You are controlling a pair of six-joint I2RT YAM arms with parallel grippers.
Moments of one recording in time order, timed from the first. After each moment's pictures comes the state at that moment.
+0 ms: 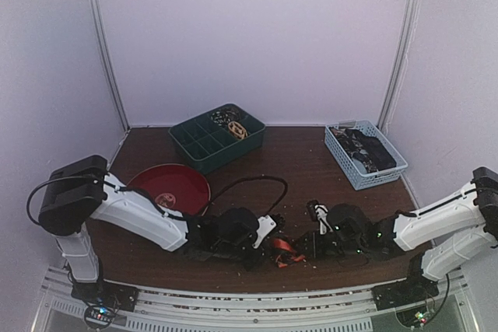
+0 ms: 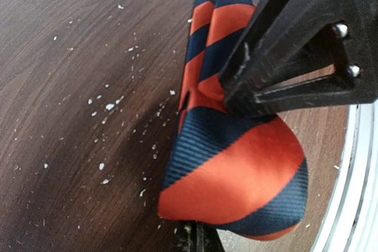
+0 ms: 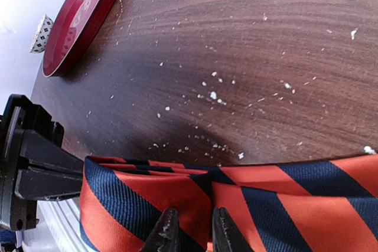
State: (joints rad) left arm -1.27 1.86 0.91 0.21 -0.03 -0.27; right arm 1.06 1.34 0.37 0.27 0.03 0.84
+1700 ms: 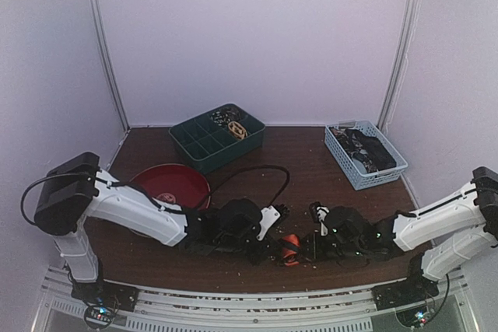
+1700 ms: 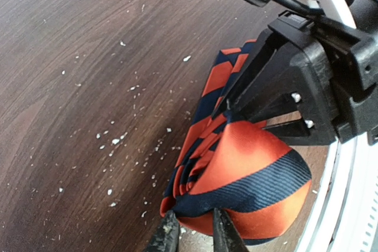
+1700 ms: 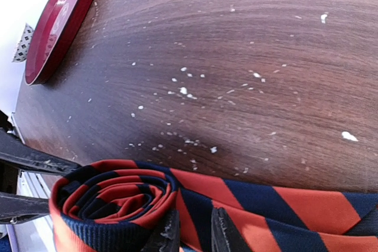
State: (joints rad) left arm -1.27 1.83 0.97 0.17 -0.03 -0.29; right arm 1.08 1.34 0.38 0.20 0.09 0.89
